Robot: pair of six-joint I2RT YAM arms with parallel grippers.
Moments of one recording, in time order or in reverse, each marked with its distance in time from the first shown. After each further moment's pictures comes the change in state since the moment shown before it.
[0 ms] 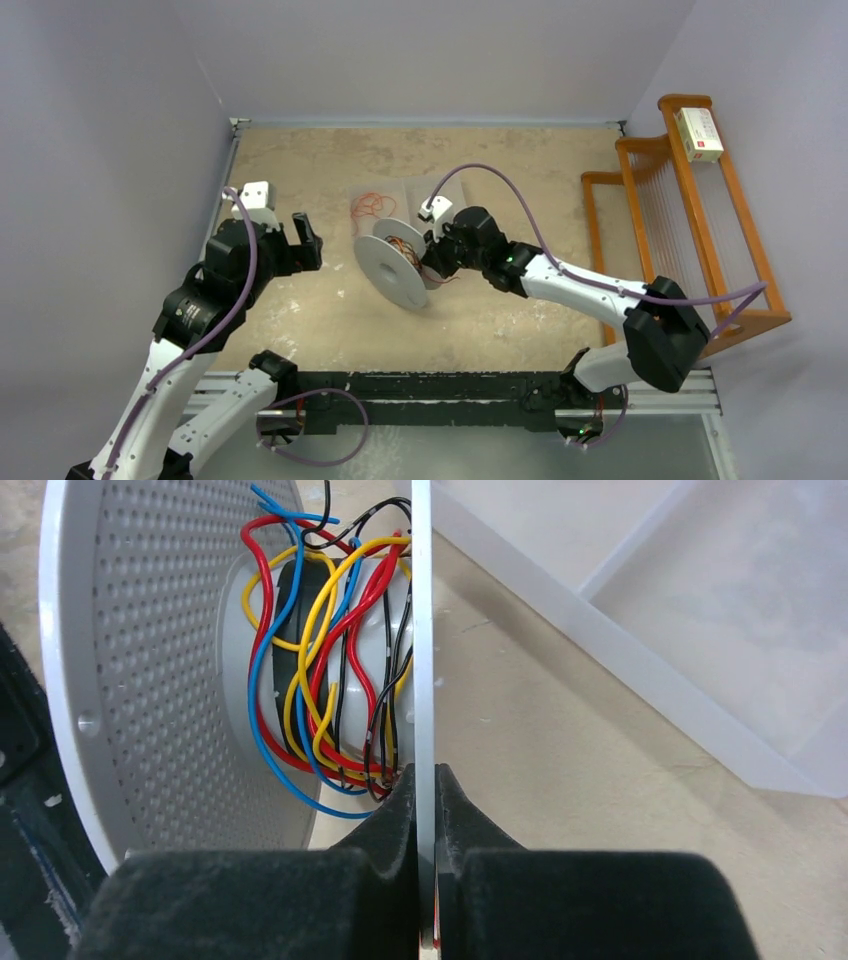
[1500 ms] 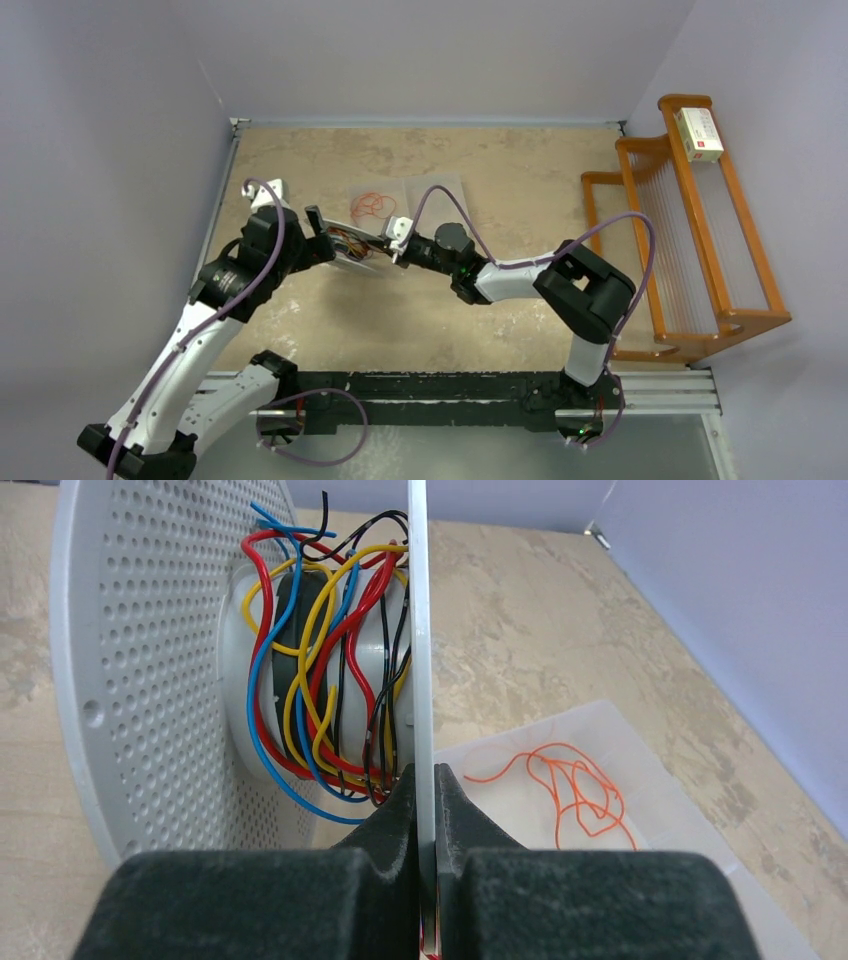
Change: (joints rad) left arm 0.000 0.119 -0.077 0.008 -0.043 -0.220; right arm 0.079 0.395 -0.035 0.984 -0.174 -0.379
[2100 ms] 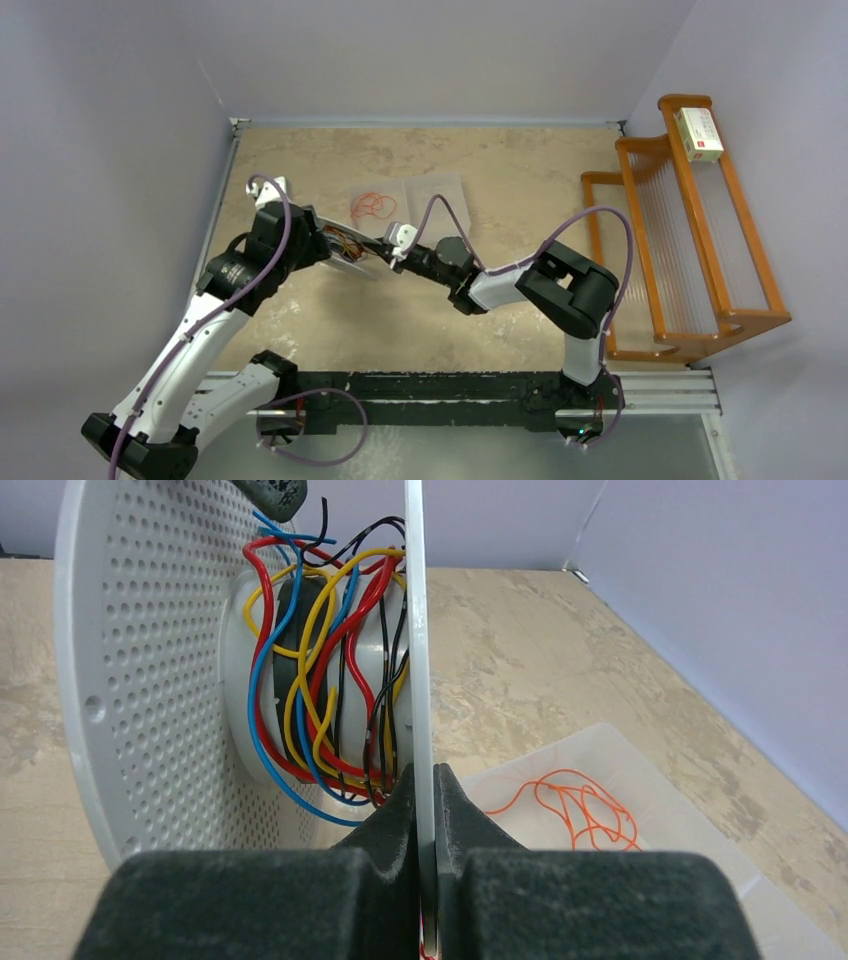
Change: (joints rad) left arm 0.000 0.063 0.009 0.019 -0.019 -0.030; right arm 0.040 0.078 -0.024 0.233 0.079 0.071
